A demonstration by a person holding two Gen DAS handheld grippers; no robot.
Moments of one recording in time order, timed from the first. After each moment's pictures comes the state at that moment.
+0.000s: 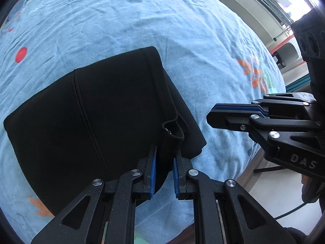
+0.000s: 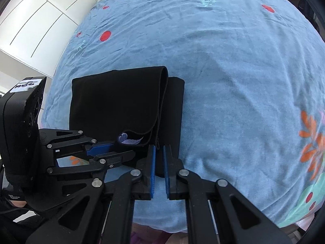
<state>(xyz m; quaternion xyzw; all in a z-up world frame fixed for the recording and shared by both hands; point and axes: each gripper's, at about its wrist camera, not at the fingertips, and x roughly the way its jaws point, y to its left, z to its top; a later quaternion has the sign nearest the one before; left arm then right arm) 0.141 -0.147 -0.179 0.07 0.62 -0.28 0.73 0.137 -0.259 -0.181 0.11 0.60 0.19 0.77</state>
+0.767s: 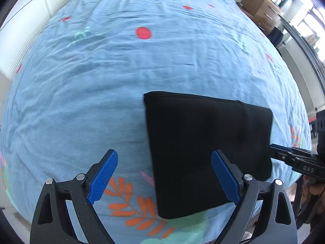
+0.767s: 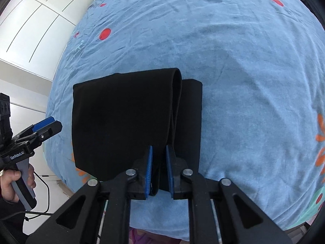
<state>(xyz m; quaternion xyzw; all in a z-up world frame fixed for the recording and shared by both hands) 0.155 0.028 -0.144 -0.04 0.59 -0.06 0.80 0.159 -0.232 -0.195 0.14 0.62 0.20 0.75</state>
